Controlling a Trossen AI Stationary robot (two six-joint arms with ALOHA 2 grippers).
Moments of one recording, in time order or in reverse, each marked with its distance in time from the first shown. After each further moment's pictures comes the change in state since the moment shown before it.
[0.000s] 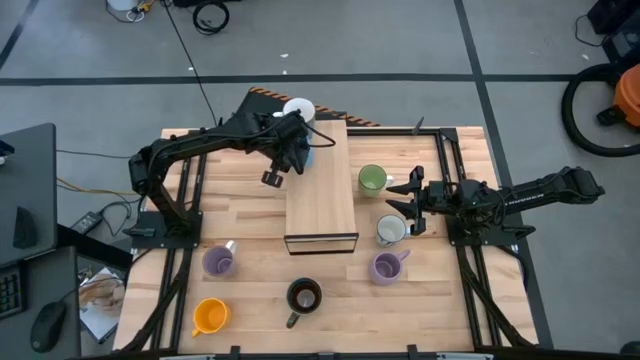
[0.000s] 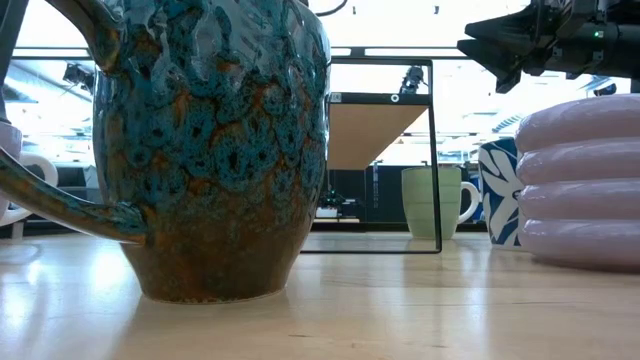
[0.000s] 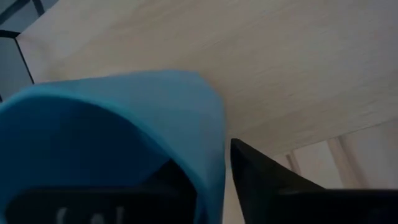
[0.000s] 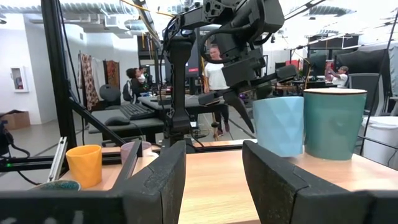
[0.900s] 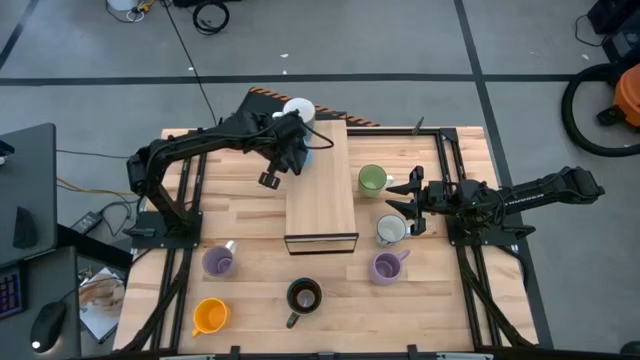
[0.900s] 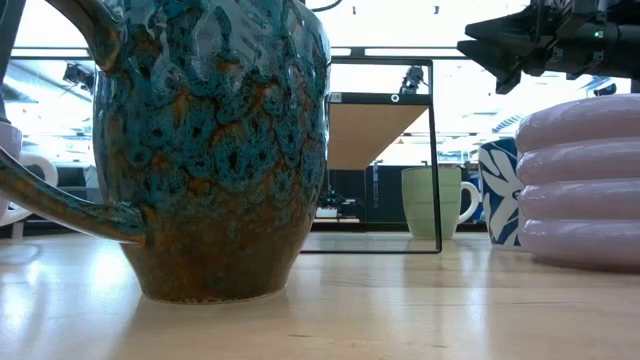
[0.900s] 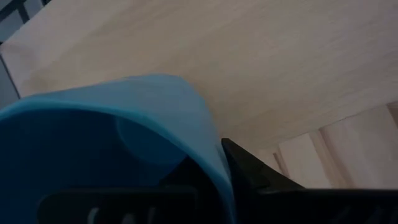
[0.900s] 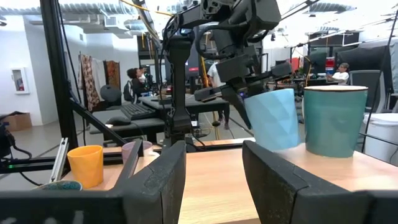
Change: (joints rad) left arm 0.001 -0.014 -0.001 -0.027 0.047 0.028; right arm 0.000 -0.002 0.000 -0.006 0.000 0.015
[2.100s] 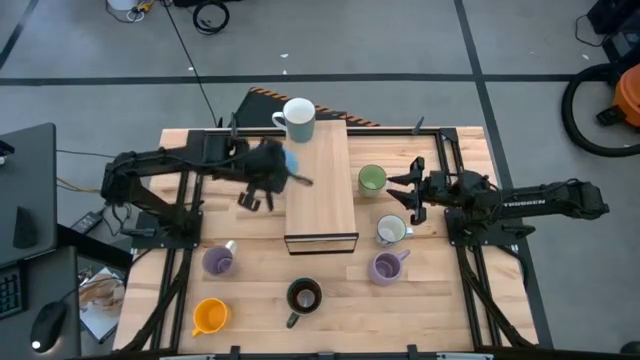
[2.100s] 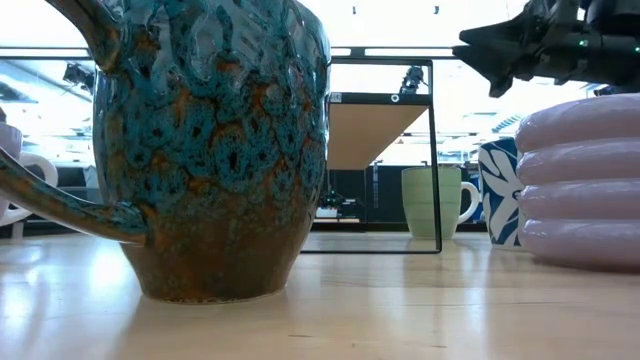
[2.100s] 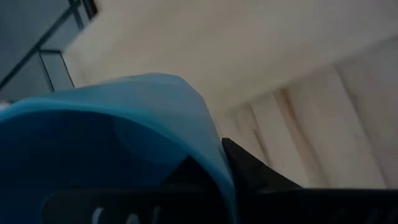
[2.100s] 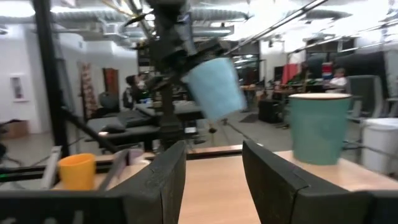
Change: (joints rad) left arm -0.264 -0.195 0.002 -0.139 -0.250 -0.183; right arm -0.196 -0.019 0.000 0.006 -0.197 0.047
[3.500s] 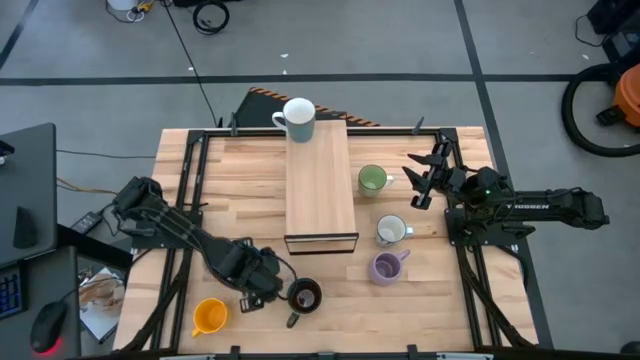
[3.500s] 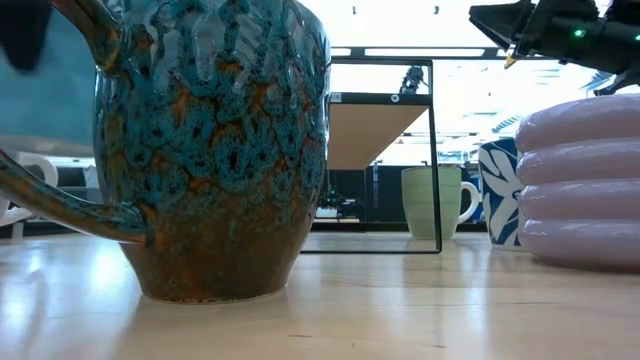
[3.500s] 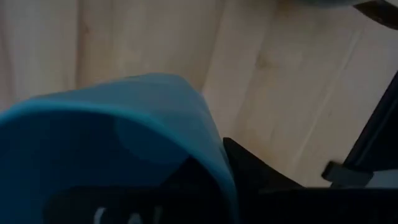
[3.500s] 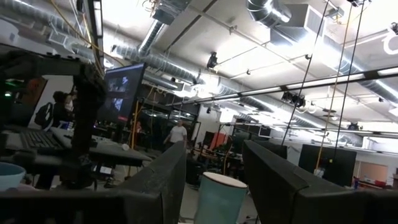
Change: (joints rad) left arm -0.645 0.186 -0.208 -0.011 0.280 -1.428; right arm -0.103 -0.084 0.000 0.179 0.080 -0.384
